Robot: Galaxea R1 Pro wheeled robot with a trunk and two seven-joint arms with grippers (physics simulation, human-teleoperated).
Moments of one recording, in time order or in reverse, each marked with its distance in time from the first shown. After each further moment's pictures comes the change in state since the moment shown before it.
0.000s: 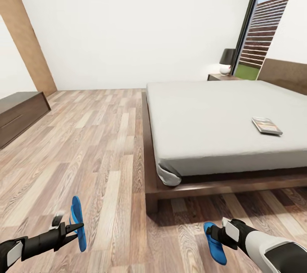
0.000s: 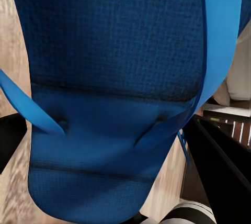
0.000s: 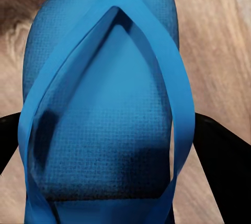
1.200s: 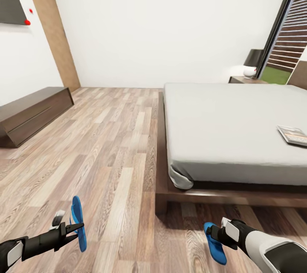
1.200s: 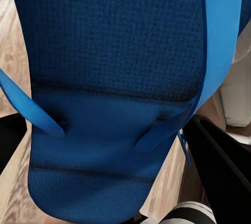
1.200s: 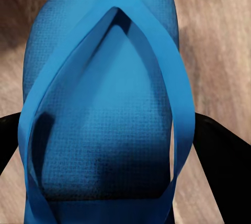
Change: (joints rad) left arm 0.000 -0.002 0.000 0.000 0.000 0.000 0.001; right arm 0.000 0.000 -0.001 0.000 0.000 0.000 0.001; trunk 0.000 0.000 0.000
